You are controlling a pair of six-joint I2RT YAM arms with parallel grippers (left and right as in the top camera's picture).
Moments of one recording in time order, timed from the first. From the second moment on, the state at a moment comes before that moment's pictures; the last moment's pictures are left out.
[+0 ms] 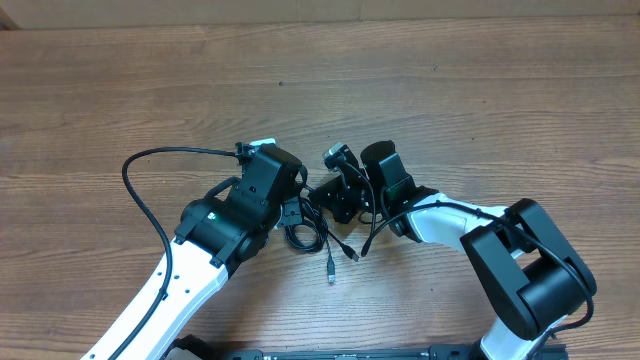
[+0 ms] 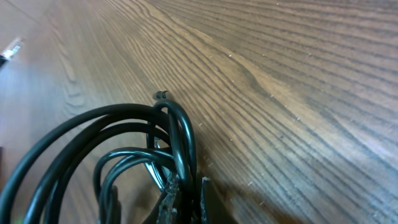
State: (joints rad) left arm -0.57 1.24 1.05 -0.84 -0.16 -0.67; right arm 0.53 1.85 0.81 0.31 -0.60 0.14
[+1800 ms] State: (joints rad) left arm -0.52 1.24 1.05 -0.75 -0.10 -0.71; right arm 0.32 1.55 0.81 -0.06 -1.00 0.32
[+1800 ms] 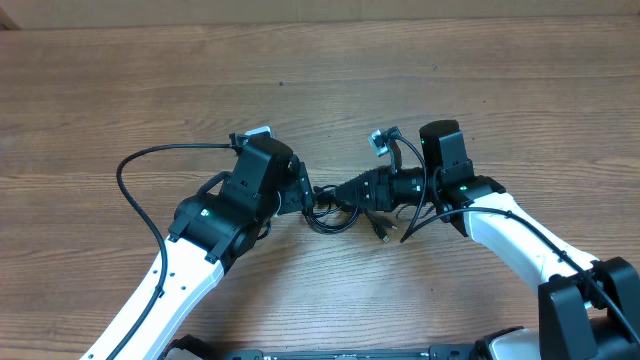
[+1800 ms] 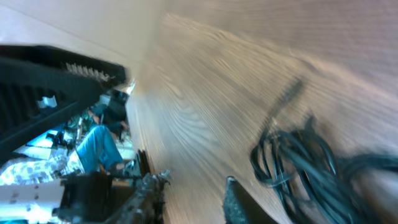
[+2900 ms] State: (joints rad) left arm -0.39 1.39 1.05 -0.75 -0.21 -0.71; right arm 0.57 1.56 0.81 -0.18 -0.50 1.01
